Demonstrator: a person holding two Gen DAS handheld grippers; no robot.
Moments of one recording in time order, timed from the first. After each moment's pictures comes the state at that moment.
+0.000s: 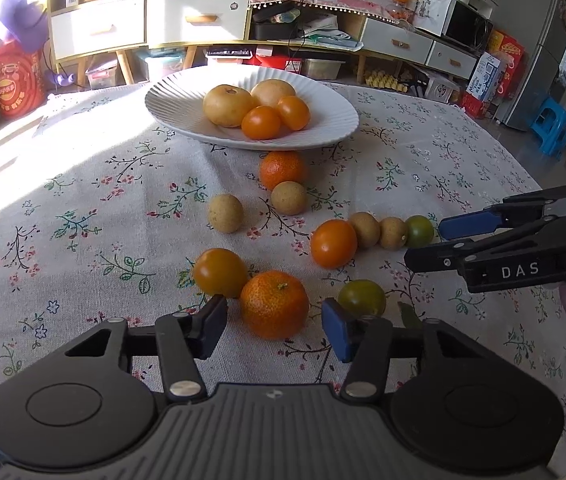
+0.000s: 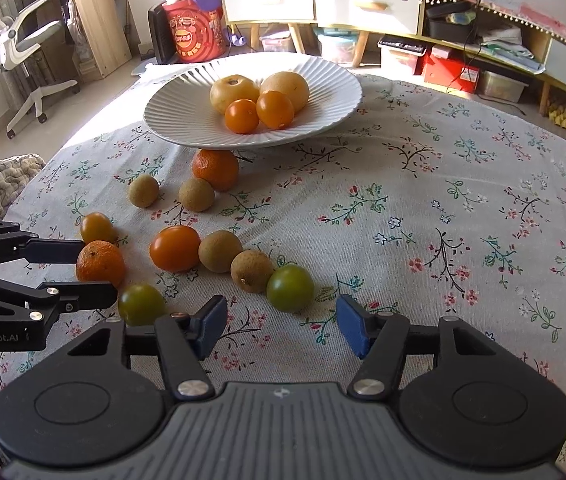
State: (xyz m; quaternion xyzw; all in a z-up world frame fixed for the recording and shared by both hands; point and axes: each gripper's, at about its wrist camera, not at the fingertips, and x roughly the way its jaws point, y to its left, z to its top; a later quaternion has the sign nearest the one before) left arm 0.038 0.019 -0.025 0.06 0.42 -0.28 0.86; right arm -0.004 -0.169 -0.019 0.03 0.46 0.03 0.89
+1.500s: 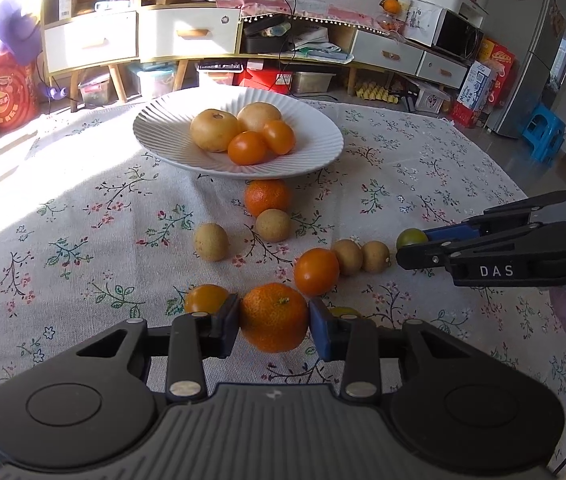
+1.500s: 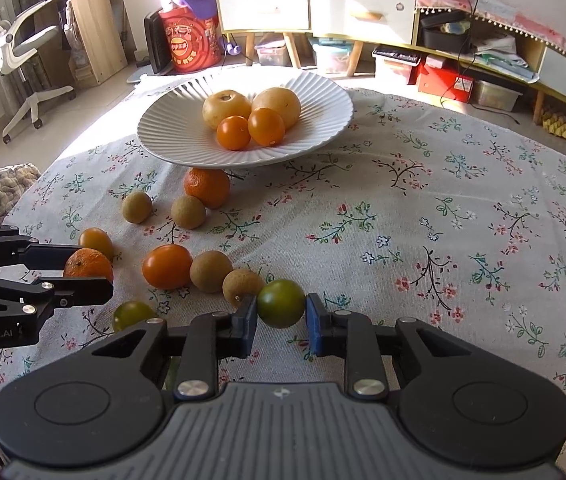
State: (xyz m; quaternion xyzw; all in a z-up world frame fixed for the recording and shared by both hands) left arm 0.039 0.014 -0.011 0.06 0.40 -0.30 0.86; right arm 0.000 -0.173 -0.011 0.03 0.45 0.02 0.89
